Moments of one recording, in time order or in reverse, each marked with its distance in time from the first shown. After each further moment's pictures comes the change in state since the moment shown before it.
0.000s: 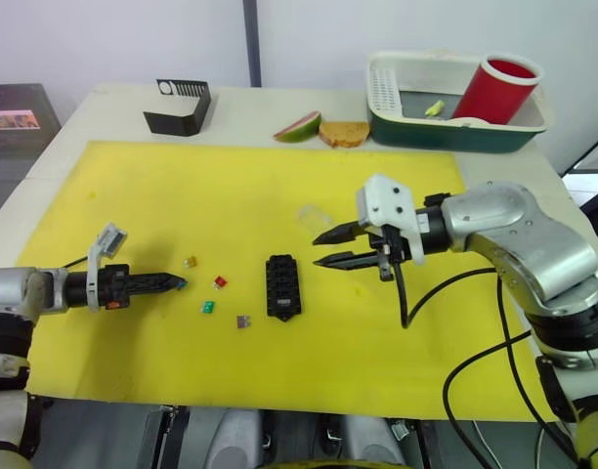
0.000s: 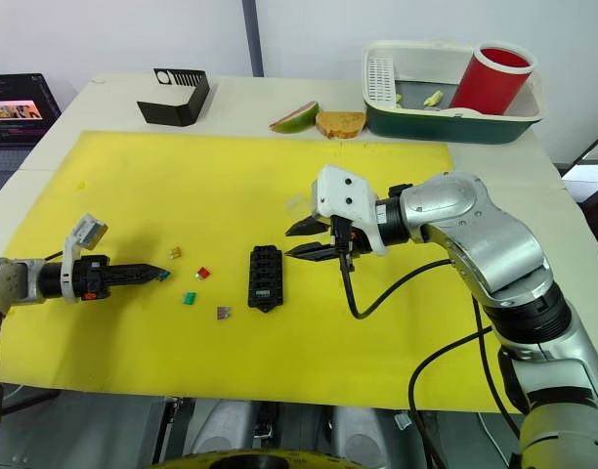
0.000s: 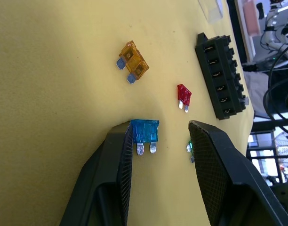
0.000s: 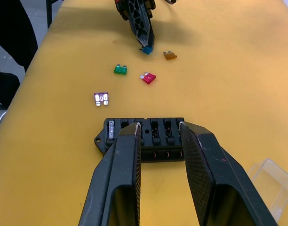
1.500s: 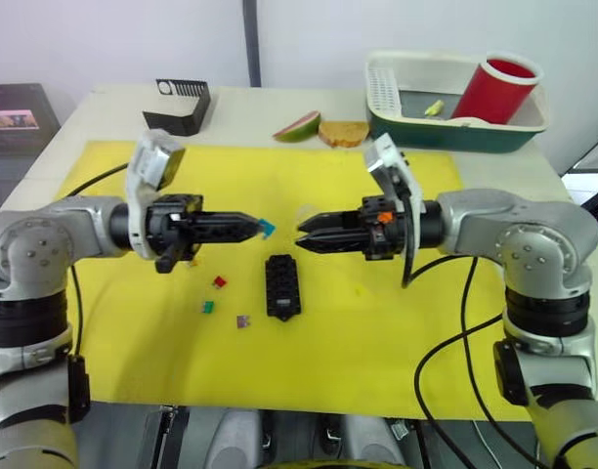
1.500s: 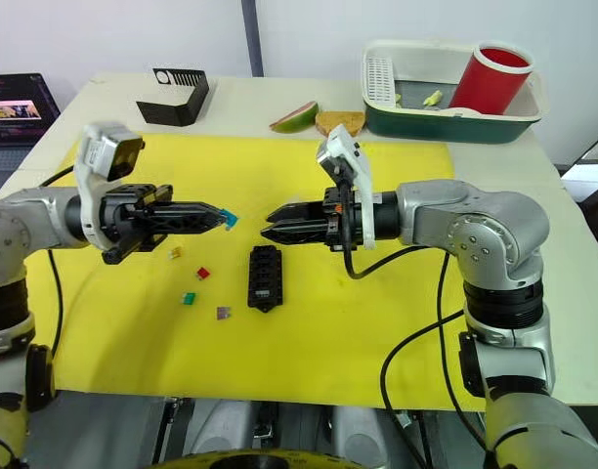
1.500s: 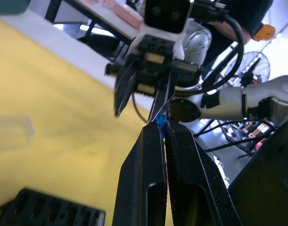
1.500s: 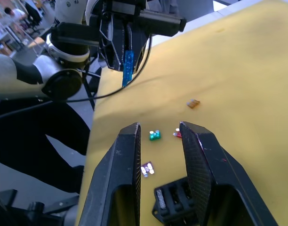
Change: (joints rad) left arm -0.190 -0.214 0.215 -0.717 -0.486 0.221 0.317; right arm -0.053 0.240 -0.258 0.071 0.476 0.502 -0.305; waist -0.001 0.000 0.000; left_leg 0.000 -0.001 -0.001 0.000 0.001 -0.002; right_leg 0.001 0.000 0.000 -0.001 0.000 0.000
